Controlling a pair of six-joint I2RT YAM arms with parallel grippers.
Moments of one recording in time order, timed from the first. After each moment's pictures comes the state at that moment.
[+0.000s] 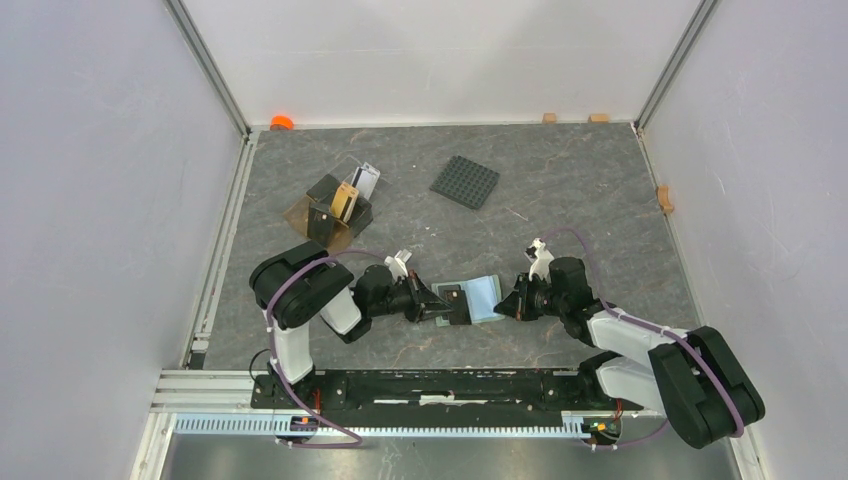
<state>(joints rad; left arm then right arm) -0.75 1.89 0.31 1.22 0.47 -1.33 0.38 1.15 0.18 0.25 -0.50 0.47</state>
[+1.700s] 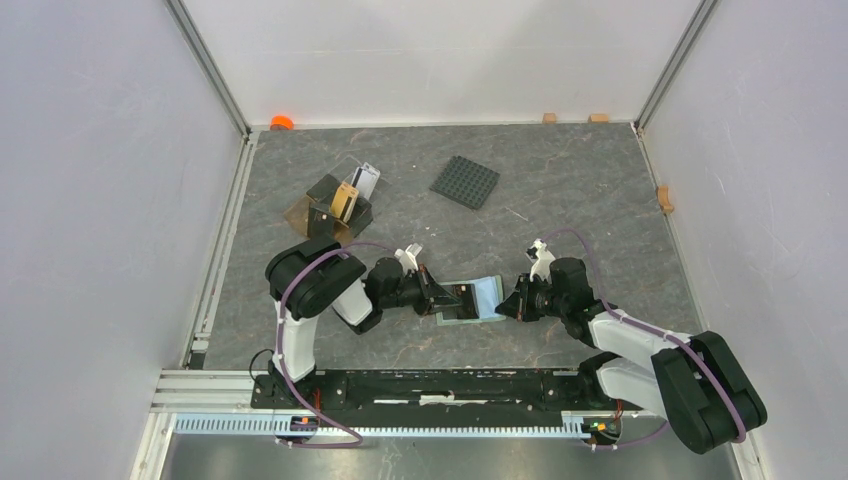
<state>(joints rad) -0.75 1.99 0.42 1.18 0.47 -1.27 0.38 1.12 0.18 0.21 -0.48 0.47</state>
